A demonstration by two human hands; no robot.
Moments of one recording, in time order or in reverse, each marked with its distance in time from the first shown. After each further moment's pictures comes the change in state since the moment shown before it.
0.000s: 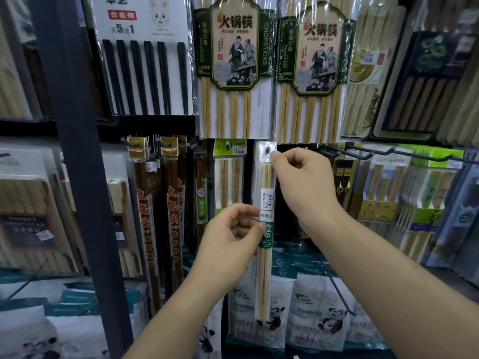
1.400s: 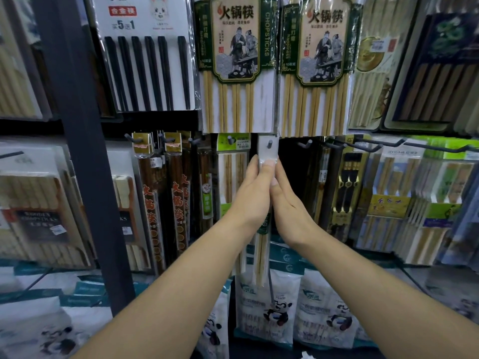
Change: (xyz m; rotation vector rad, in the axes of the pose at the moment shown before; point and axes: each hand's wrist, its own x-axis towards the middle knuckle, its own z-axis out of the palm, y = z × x) left_hand 0.070 0.011 0.033 -0.075 -0.056 -0.087; right_hand -0.020 0.066 0.017 0.057 -0.494 0.013
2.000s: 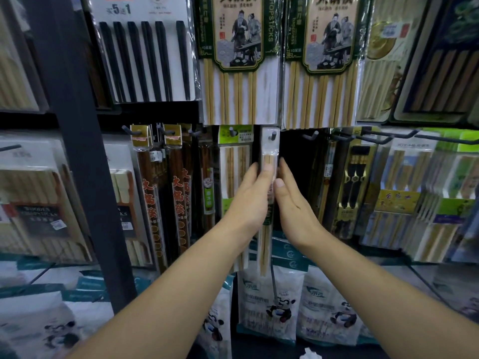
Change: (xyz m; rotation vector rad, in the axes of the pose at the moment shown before) left_hand -0.010 -0.007 -0.007 0.025 -0.013 -0.010; right_hand -0.001 0.025 0.001 0.011 0.060 0.046
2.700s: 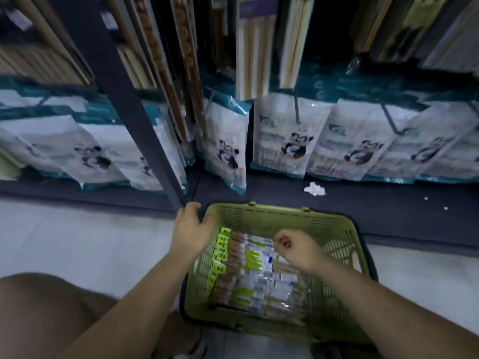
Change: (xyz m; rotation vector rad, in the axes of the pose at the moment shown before) left_hand -0.281 -0.259 -0.105 0.746 0.219 -0.827; right_hand -0.322 0.197 0.081 -0.350 -0.635 0.709
